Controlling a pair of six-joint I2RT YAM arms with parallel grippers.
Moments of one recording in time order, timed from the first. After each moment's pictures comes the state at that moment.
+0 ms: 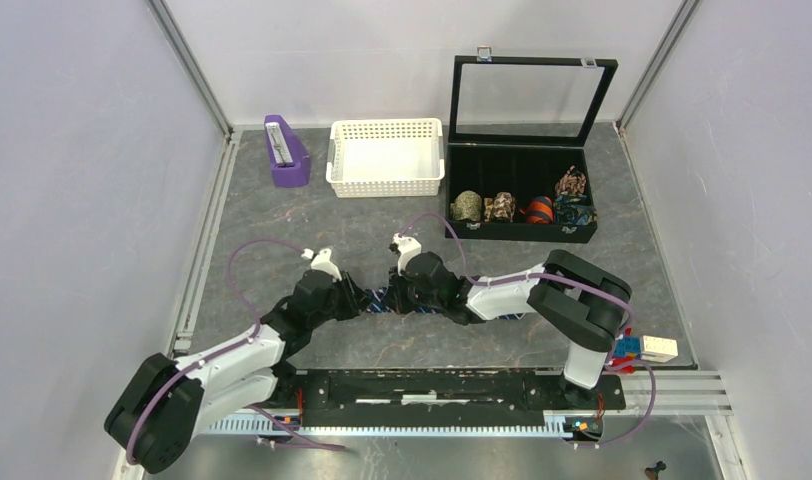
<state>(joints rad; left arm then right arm) -0.58 0.93 0.16 0.19 0.02 -0.74 1.03 1.80 0.78 0.44 -0.03 0.58</state>
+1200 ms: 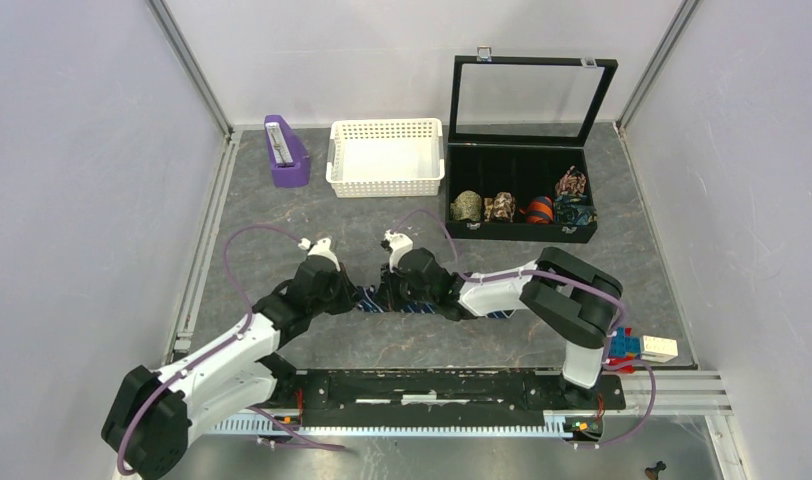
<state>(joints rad) -0.58 0.89 0.34 -0.18 -0.03 -0.73 1.04 1.83 0.84 0.43 -0.06 0.57</state>
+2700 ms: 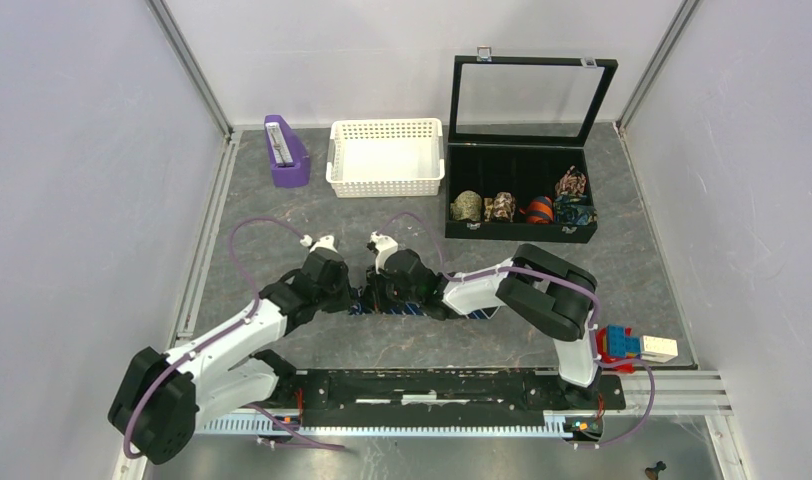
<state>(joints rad) -0.58 1.00 0.45 -0.34 -0.10 -0.72 1.07 1.96 0.95 0.49 -0.10 0.61</state>
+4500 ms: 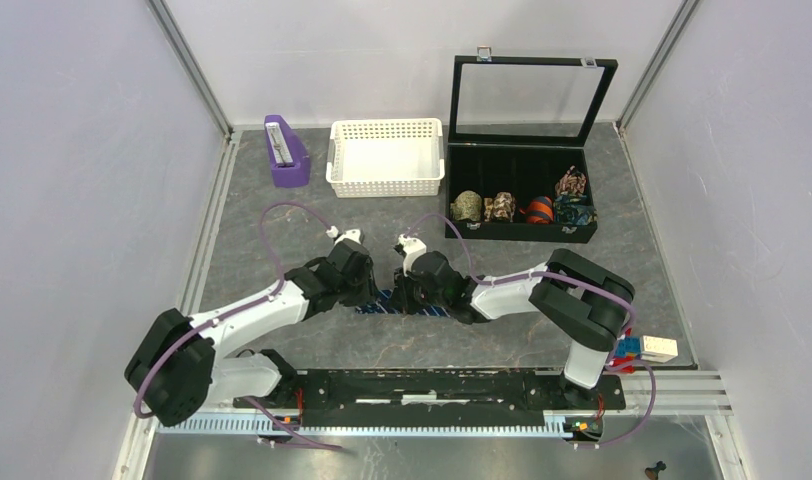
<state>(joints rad) -0.70 1.19 0.58 -0.33 -0.13 -0.71 1.00 1.79 0.75 0.43 -0.07 0.57</state>
